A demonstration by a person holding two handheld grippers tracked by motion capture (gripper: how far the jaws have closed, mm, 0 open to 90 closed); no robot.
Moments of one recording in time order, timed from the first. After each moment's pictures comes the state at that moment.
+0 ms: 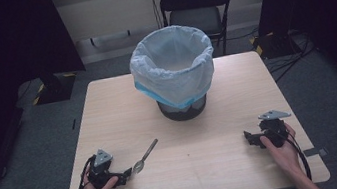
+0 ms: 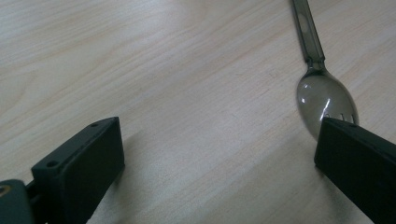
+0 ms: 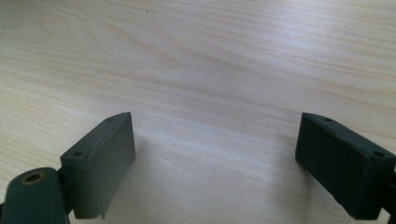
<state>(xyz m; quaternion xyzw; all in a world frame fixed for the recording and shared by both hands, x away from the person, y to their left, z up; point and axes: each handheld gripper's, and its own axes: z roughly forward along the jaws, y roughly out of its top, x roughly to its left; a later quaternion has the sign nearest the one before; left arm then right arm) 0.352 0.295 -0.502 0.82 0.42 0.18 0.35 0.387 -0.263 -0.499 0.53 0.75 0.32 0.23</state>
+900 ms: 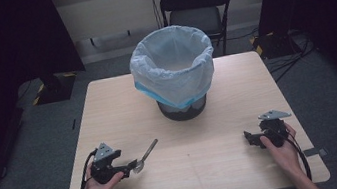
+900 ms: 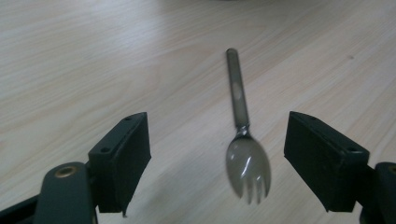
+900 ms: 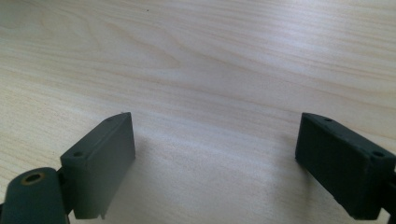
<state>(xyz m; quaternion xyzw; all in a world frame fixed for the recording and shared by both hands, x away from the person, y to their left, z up) 0.352 0.269 -0.465 0.81 0.39 0.16 0.40 0.387 -0.263 -0.499 0.53 0.75 0.32 0.23</state>
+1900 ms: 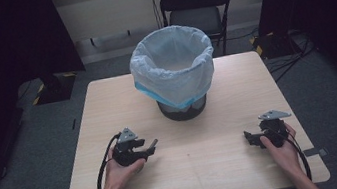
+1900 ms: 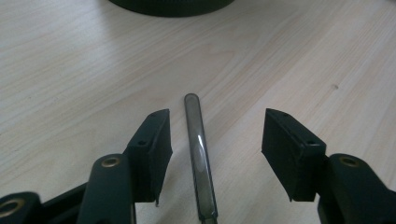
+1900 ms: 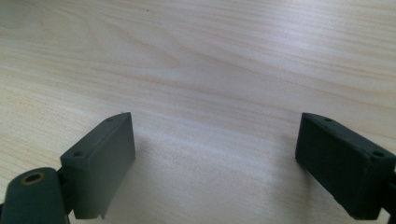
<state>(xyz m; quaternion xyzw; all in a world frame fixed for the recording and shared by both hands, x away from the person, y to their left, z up) 0.395 0.214 -0.470 0.84 0.35 0.12 0.39 0.387 -0.263 -0.499 0.53 0.75 0.32 0.23</state>
